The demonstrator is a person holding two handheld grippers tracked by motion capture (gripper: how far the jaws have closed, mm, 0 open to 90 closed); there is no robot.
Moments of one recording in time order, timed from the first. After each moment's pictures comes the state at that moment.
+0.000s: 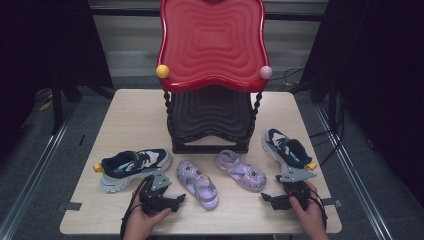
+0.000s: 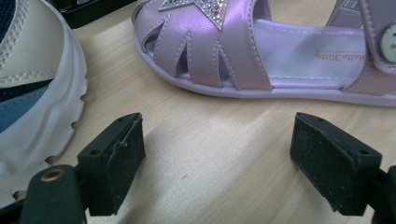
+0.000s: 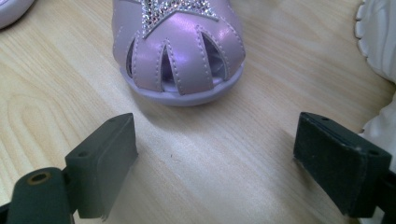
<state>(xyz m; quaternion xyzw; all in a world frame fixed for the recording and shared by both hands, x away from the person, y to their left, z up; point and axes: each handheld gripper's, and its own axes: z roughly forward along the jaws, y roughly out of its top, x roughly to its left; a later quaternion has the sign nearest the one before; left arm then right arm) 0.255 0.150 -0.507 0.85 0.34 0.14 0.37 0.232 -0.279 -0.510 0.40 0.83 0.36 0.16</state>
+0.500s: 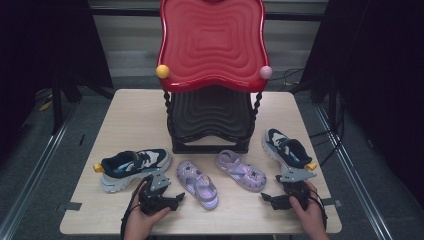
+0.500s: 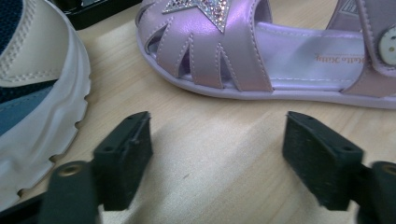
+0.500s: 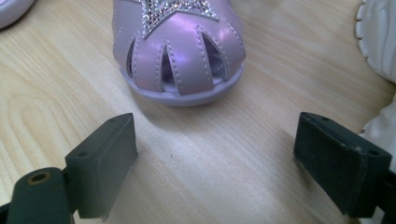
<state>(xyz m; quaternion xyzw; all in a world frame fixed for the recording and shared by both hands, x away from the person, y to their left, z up) 0.254 0.152 -0.506 0.85 0.34 0.14 0.38 0.232 -0.279 -0.510 0.40 0.83 0.36 0.16</state>
